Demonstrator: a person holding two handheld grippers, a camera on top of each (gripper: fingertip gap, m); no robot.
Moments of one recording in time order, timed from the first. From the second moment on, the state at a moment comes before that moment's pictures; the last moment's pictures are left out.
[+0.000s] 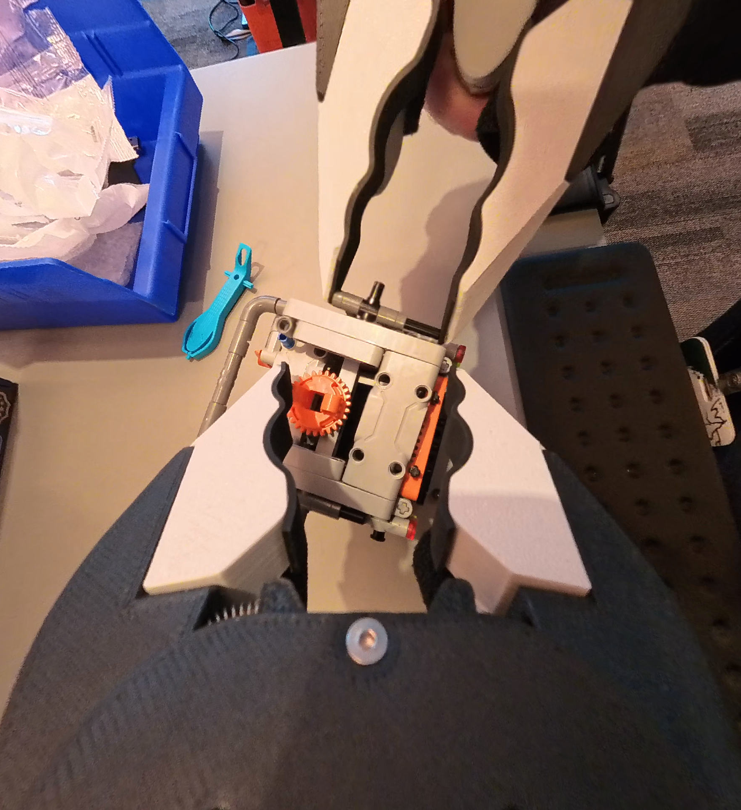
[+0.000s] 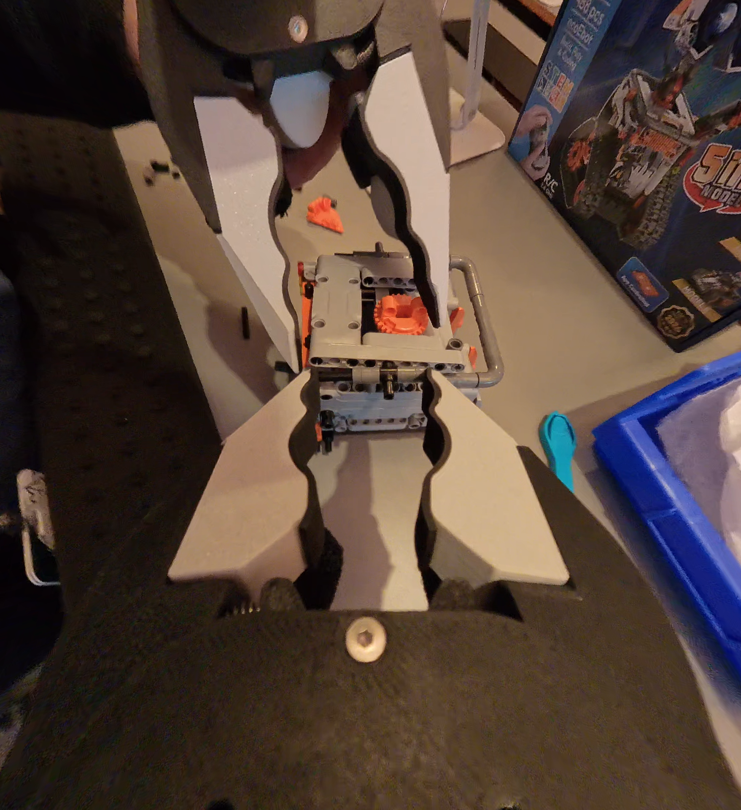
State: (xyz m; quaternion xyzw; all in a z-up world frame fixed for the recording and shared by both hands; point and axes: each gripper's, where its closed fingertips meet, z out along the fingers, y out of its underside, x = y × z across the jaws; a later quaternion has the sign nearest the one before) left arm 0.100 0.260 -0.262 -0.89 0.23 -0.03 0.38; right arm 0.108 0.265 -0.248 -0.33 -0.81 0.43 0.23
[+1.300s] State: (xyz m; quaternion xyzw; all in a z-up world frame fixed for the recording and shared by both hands) left arm 0.109 0.268 -0.260 -0.89 0.24 -0.06 0.39; right arm 0.121 0.272 -0.245 -0.45 -0.72 0.52 0.13
